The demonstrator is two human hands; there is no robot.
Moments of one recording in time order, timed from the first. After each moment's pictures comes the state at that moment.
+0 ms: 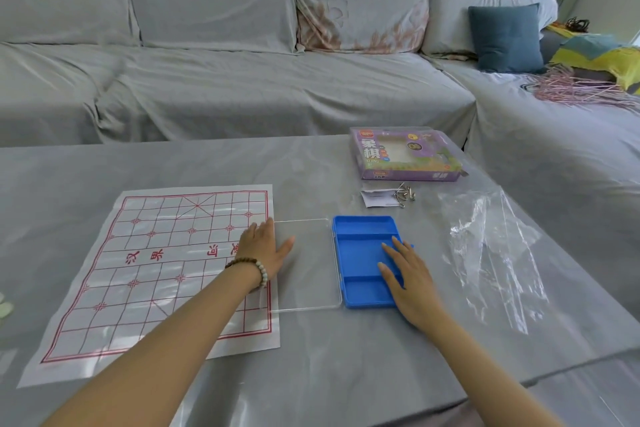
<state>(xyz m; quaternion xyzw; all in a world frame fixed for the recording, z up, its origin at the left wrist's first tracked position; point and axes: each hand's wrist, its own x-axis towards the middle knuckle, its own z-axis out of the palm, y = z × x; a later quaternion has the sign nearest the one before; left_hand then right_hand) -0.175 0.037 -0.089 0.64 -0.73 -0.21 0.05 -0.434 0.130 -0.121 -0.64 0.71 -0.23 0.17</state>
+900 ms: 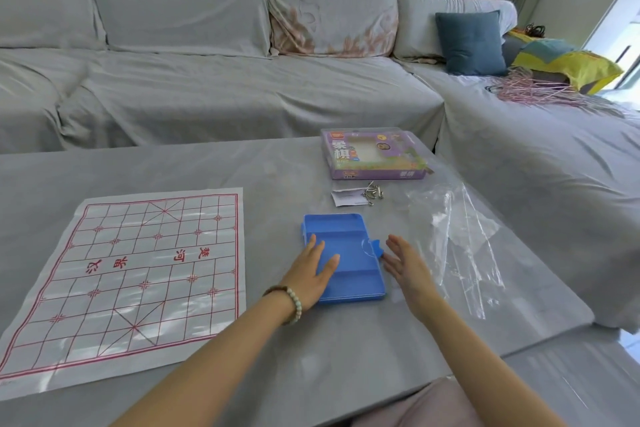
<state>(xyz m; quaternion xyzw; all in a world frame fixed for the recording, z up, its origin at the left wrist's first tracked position) -0.271 0.093 -0.097 0.51 -0.74 -0.43 0.13 -0.458 0.133 -0.085 -0.28 0.64 -0.54 0.47</state>
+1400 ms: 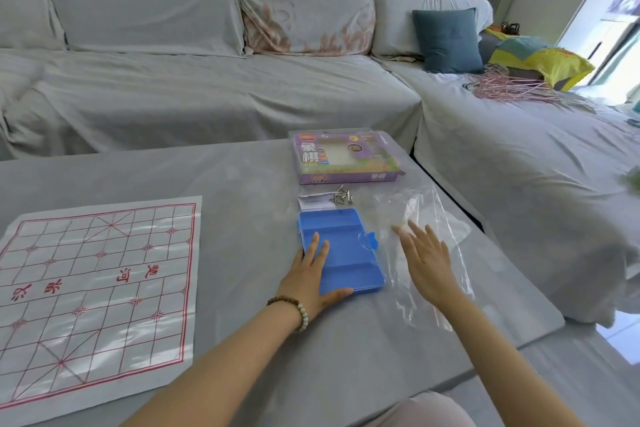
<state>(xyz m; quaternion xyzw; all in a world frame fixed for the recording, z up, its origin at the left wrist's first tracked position) -0.341 0.087 -0.104 0.47 -0.83 -0.28 0.05 -0.554 0.139 -0.074 -0.56 0.78 -0.25 0.15</state>
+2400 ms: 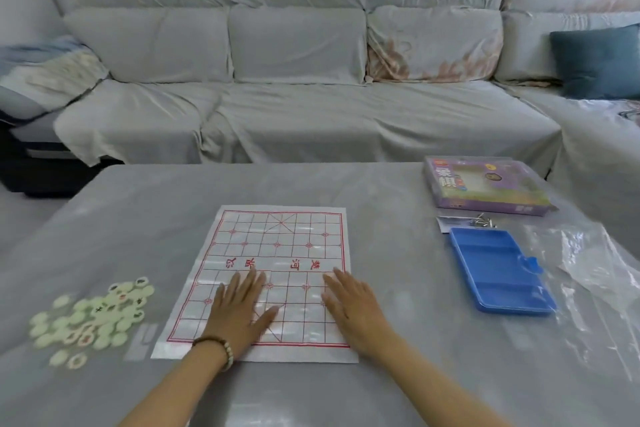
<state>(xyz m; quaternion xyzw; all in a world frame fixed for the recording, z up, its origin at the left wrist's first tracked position) 0.001 0.120 -0.124 0.67 -0.73 -0.12 0.02 -0.235 0.115 -0.112 -0.78 0.57 -0.12 0.22</state>
